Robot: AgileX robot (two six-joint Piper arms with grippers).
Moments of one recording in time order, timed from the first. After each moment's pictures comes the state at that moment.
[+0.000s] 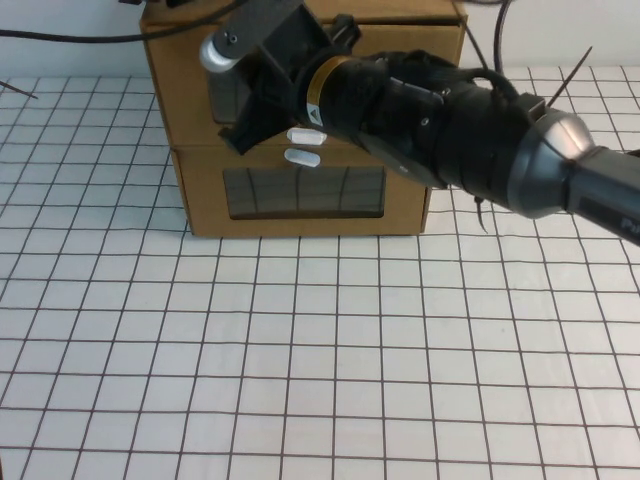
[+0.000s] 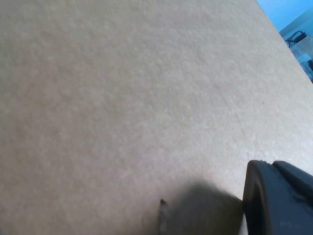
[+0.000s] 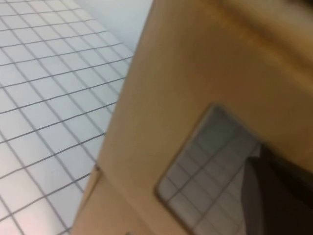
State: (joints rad) right arm 0.73 2.00 -1.76 -0.54 0.12 0.24; left arm -0.10 2.16 -2.35 -0.93 1.18 0.34
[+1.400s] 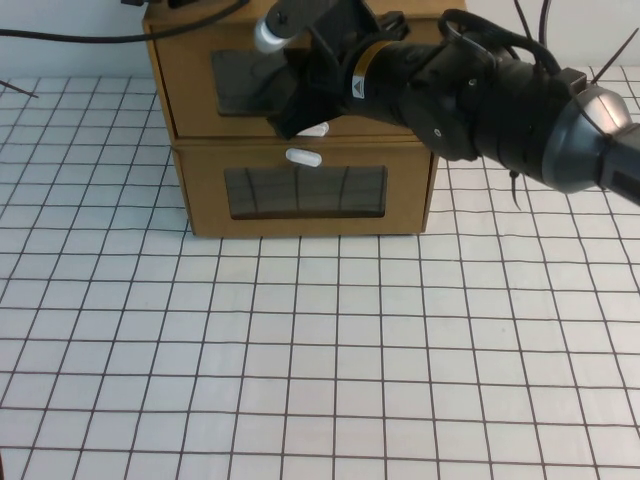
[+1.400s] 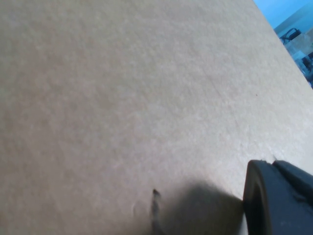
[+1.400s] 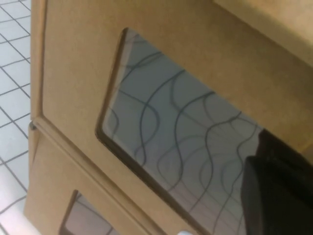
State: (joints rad) right arm 0.64 1.98 -1.76 -0.30 0.21 0.03; left arm -0.10 2.16 -2.35 -0.94 1.19 0.34
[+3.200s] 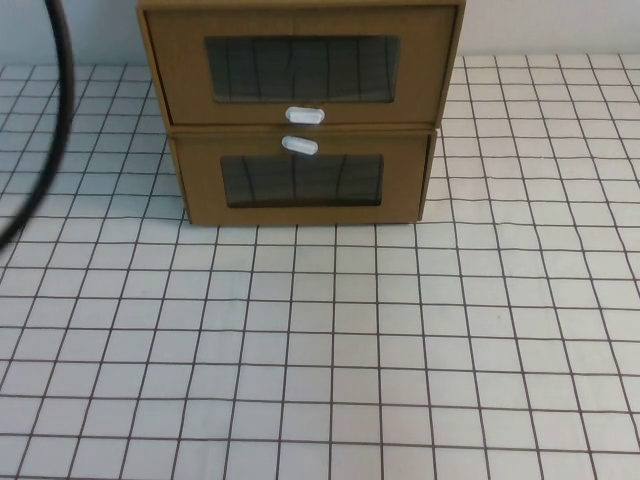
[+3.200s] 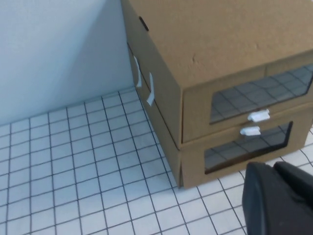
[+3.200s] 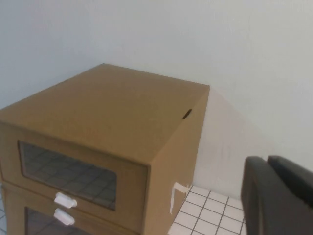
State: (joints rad) right arm -0.11 0.92 -1.14 1.01 0.61 -0.97; left arm -0.01 1.02 -1.63 -0.28 1.18 0.37
